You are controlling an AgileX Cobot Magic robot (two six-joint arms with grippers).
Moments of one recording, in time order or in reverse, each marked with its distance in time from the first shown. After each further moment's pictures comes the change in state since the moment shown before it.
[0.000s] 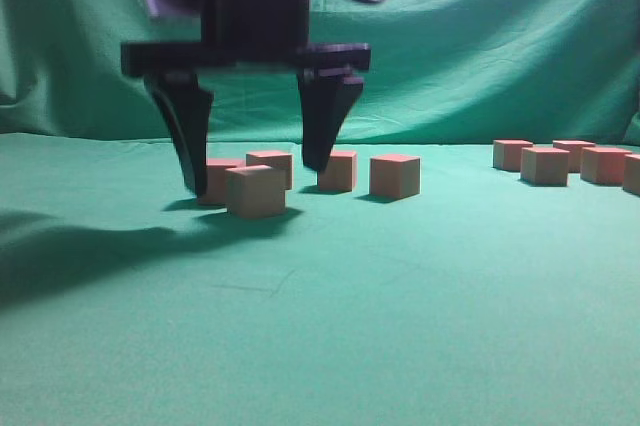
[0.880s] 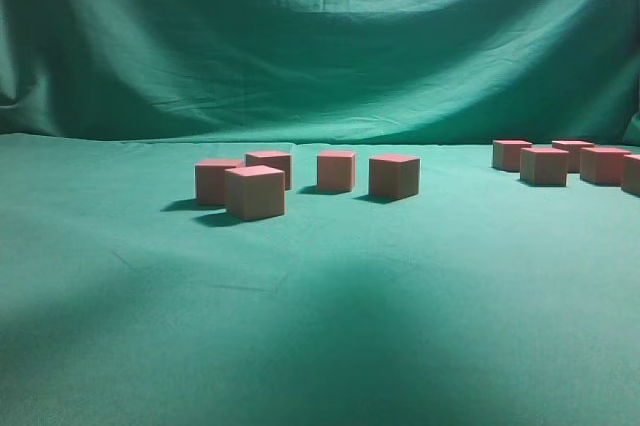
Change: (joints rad) left arm 0.000 0.000 0.000 0.000 0.000 0.000; right arm -0.271 -0.425 -0.062 -0.115 0.174 -0.026
